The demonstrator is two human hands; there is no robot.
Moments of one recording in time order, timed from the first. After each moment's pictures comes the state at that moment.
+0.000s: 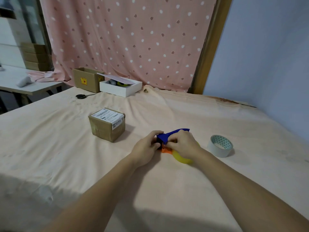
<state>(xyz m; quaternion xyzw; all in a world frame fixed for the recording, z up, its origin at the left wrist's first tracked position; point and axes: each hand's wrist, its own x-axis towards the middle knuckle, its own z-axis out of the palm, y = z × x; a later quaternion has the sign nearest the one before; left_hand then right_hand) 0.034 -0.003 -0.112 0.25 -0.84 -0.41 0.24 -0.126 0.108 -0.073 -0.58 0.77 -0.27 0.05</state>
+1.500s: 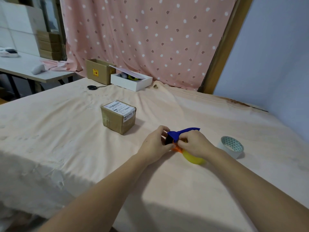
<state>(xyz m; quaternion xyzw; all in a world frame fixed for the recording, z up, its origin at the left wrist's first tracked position) 0.038 0.012 -0.110 0.26 -0.82 -0.40 0.32 -0.133 0.108 -0.072 -0.59 0.79 -0.17 0.06</state>
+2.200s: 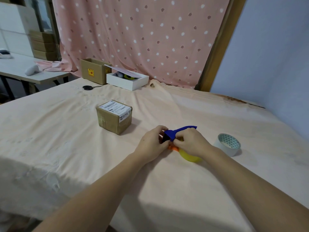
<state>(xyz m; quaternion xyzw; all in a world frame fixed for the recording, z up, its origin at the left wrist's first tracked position) 0.035 0.010 -0.109 0.25 -0.84 -0.34 0.33 -0.127 0.108 -0.070 -0.59 0.78 -0.18 0.06</state>
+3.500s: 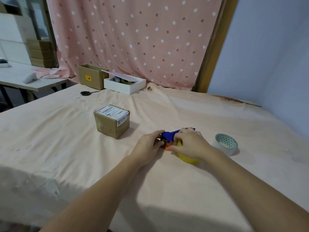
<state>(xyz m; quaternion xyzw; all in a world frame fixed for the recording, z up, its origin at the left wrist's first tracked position) 0.040 -0.001 -0.114 0.23 -0.87 -0.31 0.32 -0.119 0.120 -0.058 -0.58 0.81 -0.06 0.00</state>
